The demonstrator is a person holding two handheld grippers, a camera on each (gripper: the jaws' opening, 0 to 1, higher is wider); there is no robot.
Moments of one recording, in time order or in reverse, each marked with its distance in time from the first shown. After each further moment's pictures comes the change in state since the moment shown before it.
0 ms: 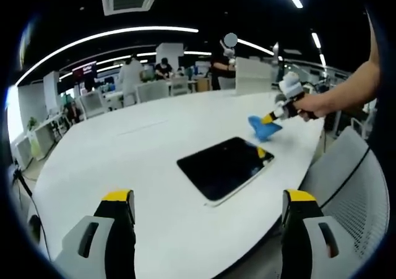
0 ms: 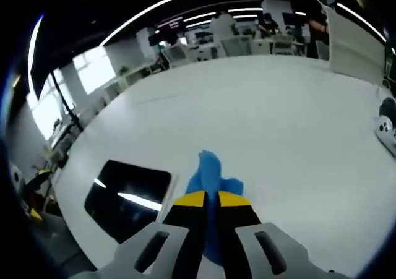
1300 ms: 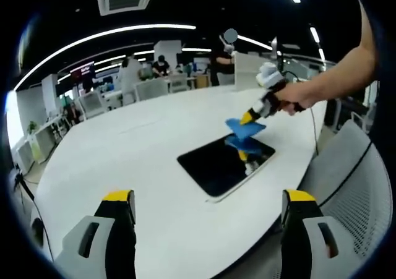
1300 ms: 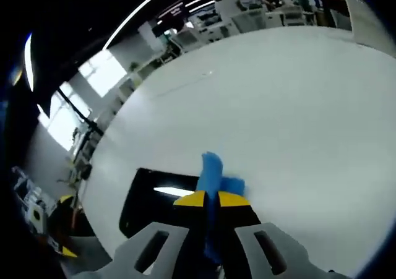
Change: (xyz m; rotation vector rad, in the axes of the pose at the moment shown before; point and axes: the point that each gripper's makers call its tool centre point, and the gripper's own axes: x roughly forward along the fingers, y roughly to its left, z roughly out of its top) left arm 0.001 -0.001 -0.004 0.029 0.029 0.003; right arm 0.052 0.081 -0.004 0.126 0.160 0.147
